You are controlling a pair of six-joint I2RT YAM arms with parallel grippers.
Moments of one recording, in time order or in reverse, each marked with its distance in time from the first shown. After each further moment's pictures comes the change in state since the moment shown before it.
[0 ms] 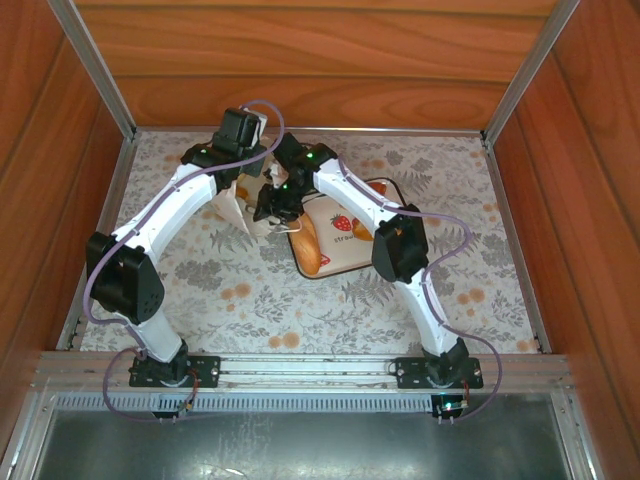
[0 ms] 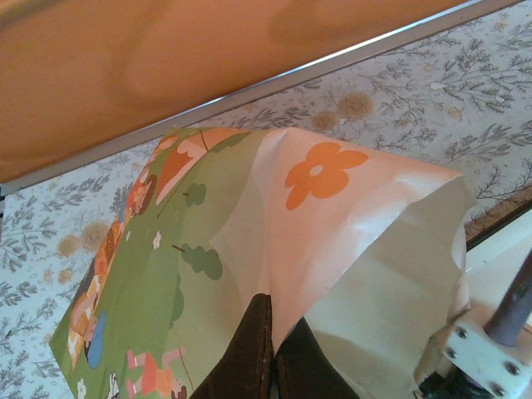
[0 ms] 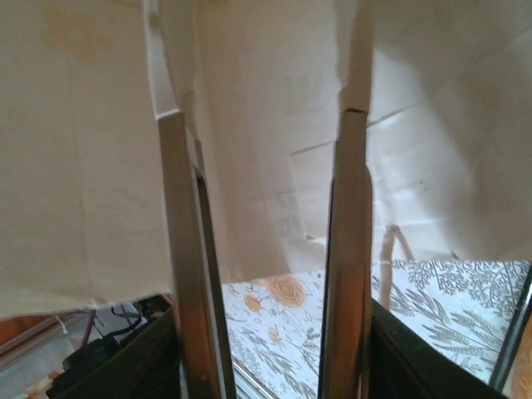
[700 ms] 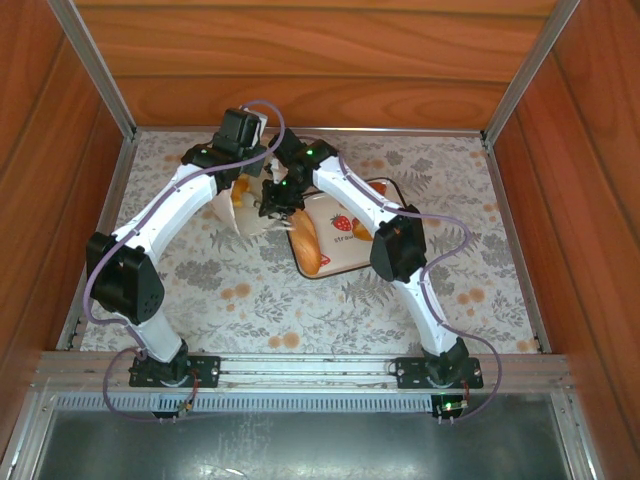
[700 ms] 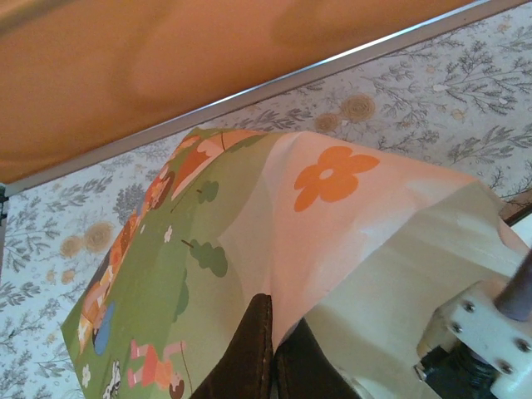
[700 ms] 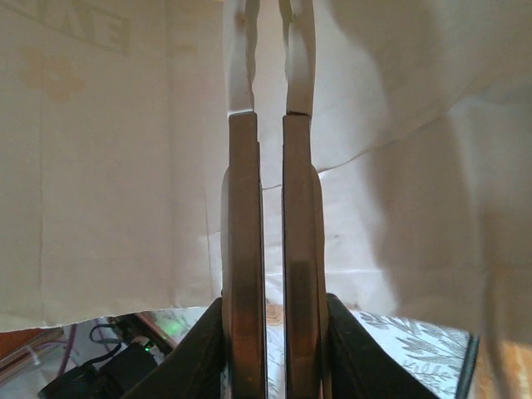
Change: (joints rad) left arm -0.001 0.000 -0.002 0.006 -0.014 0.000; right arm 0.000 0.007 0.065 -0.046 0.105 -0.011
